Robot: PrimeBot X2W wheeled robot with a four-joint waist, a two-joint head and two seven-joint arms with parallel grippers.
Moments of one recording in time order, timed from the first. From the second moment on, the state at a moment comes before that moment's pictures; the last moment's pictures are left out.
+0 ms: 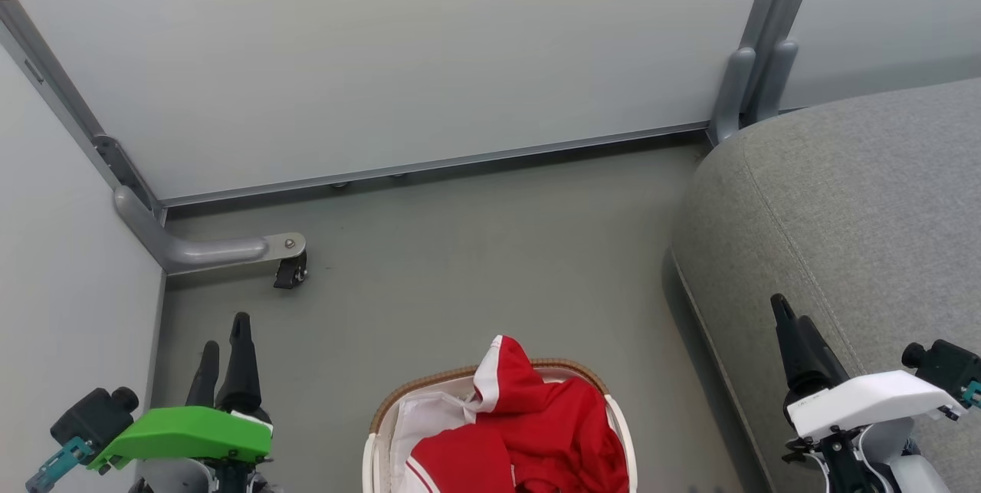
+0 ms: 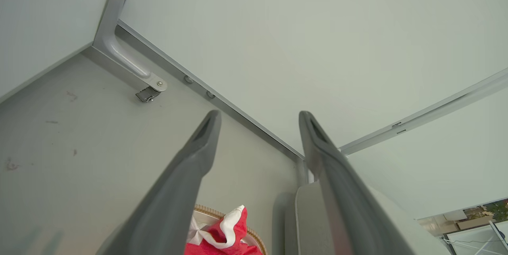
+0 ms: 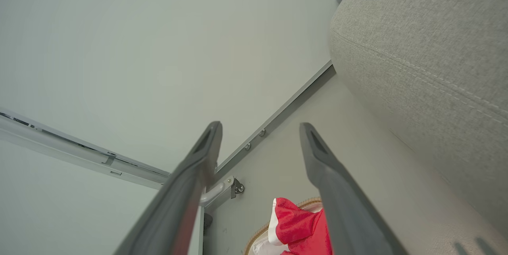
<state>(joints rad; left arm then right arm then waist) -0.07 0.06 0.02 0.30 -0.92 -0.13 -0.05 -0.08 -0.10 0.00 0.27 0.98 0.13 -0.05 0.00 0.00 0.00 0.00</state>
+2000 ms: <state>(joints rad) -0.04 0.07 -0.05 0.35 -0.25 -0.13 -0.21 -0.09 -0.11 0.03 0.31 0.26 0.13 -0.21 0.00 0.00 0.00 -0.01</state>
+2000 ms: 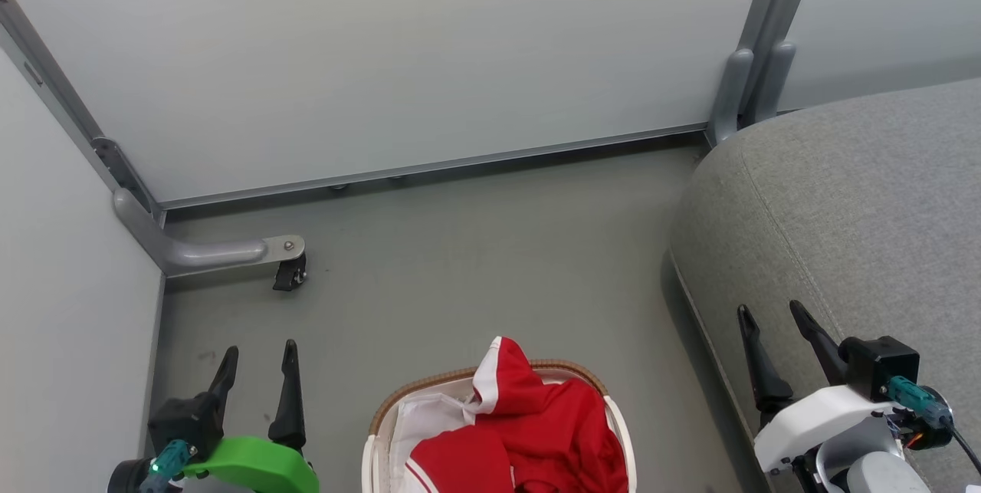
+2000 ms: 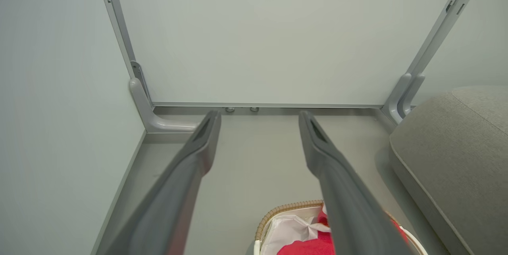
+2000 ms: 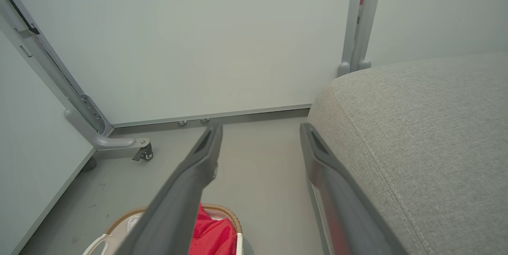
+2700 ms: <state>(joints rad) -0.03 0.05 -0.06 0.40 -0.16 -0.13 -0.25 -0.11 -0.09 0.05 0.31 0.11 0.13 -0.25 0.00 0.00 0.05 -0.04</state>
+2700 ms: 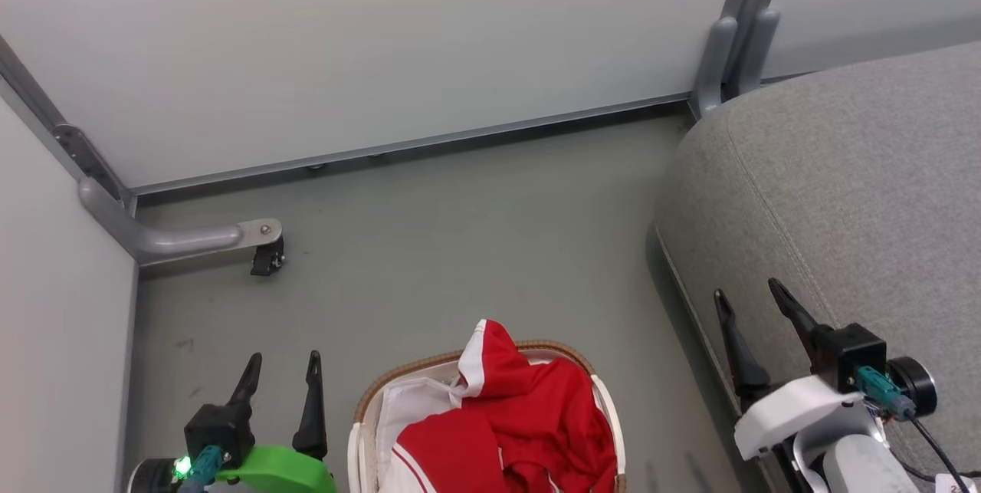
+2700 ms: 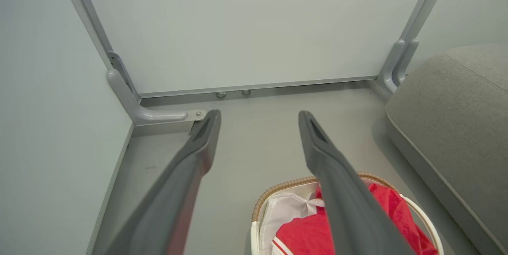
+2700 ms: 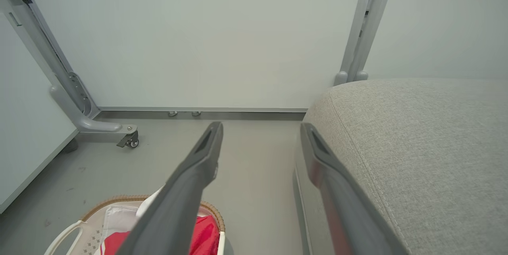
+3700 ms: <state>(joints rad) -0.43 0.19 -0.39 0.70 -0.32 -0.13 -0.26 -0.32 -0.05 0.17 0.15 0.18 0.13 -0.26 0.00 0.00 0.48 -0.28</state>
